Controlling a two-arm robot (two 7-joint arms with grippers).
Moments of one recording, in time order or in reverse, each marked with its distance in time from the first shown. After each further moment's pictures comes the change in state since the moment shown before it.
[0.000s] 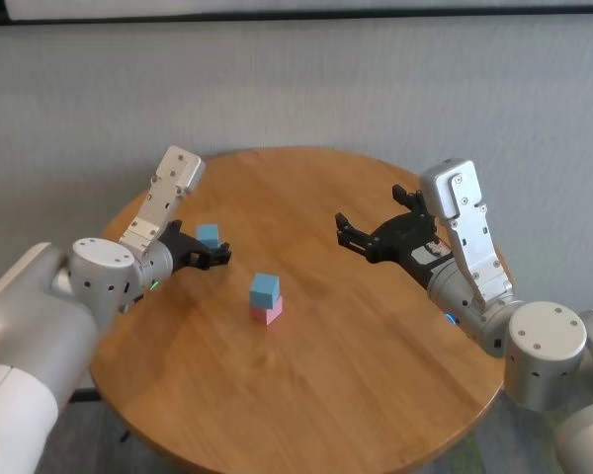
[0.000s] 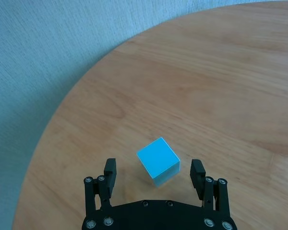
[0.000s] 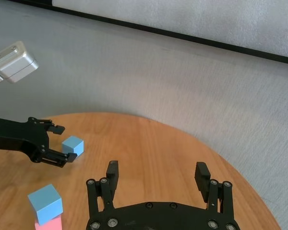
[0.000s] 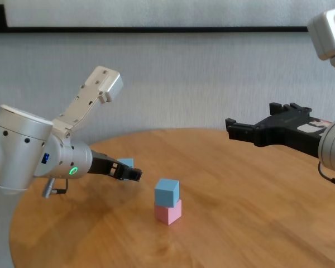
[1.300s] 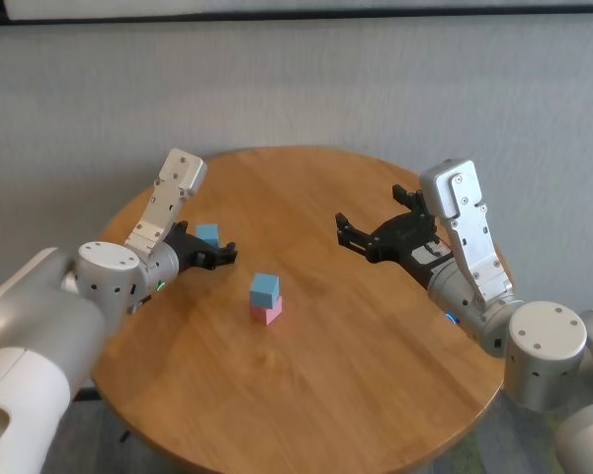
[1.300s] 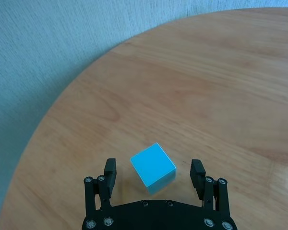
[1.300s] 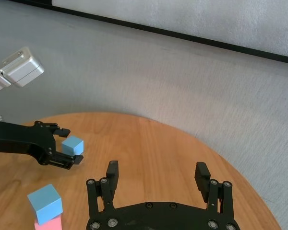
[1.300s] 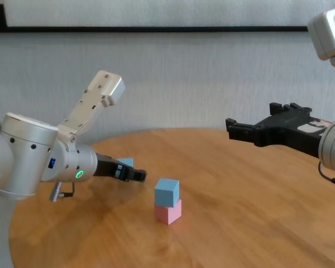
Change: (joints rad) left arm -0.075 -0.034 -0.024 0.173 0.000 -0.100 0.004; right arm 0.000 0.000 0.000 0.000 0.000 0.000 0.000
